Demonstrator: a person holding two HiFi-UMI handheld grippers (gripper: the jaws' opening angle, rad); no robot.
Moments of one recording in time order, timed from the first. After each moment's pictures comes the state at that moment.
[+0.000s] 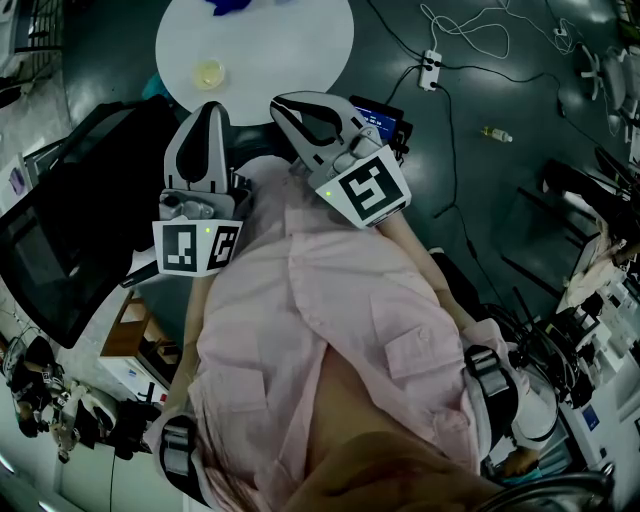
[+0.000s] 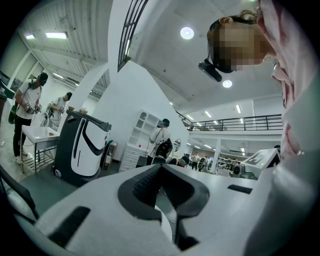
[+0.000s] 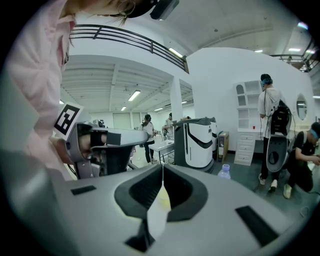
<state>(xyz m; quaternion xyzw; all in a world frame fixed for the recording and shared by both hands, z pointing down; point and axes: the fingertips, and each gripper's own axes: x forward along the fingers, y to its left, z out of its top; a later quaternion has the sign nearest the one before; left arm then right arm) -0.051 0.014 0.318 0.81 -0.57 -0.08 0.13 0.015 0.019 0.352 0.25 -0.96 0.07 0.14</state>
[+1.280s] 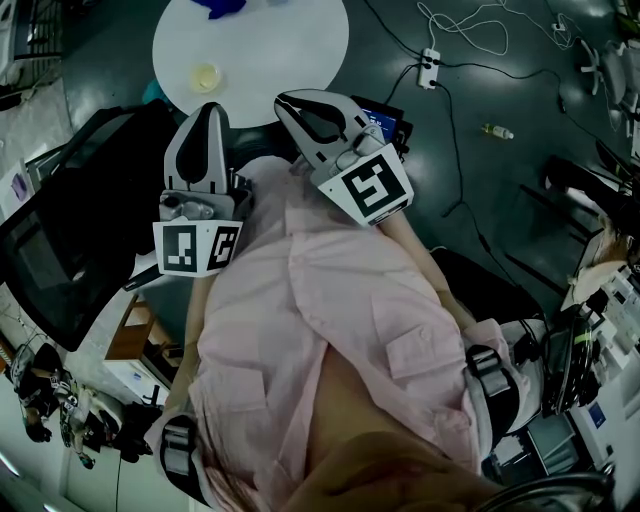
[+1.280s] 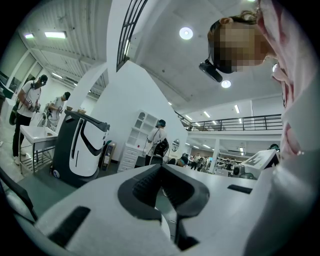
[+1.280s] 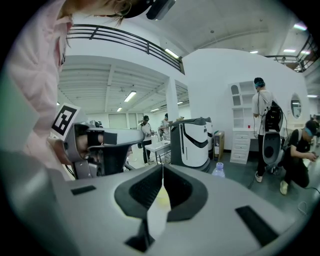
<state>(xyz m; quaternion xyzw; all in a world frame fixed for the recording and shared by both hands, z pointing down) -0.047 0.012 0.318 0.81 -0.56 -0.08 0.13 0.026 0.013 0.354 0.27 -0.95 0.08 0.13</state>
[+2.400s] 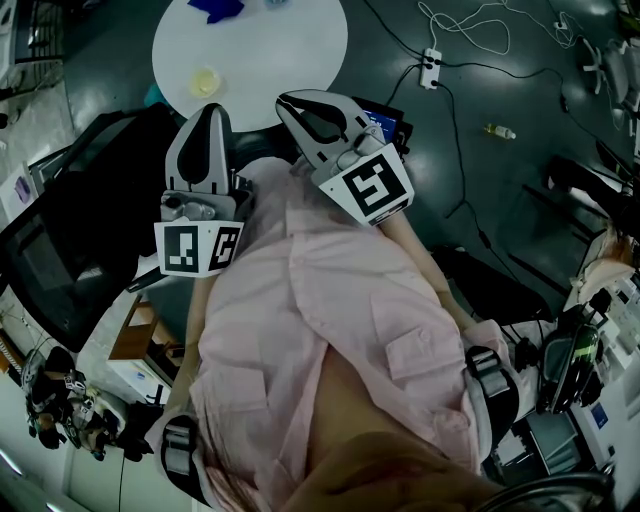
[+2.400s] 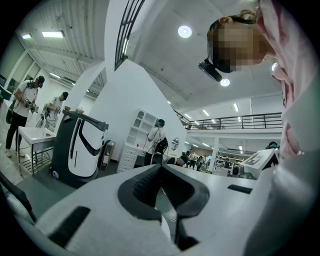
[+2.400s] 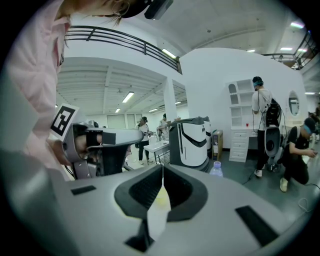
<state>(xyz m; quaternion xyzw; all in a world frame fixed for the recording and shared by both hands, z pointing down) -0.045 0.010 0.316 0.82 -0.56 -0.07 0.13 0.028 0.011 0.358 0.28 -0.95 0.09 0.13</state>
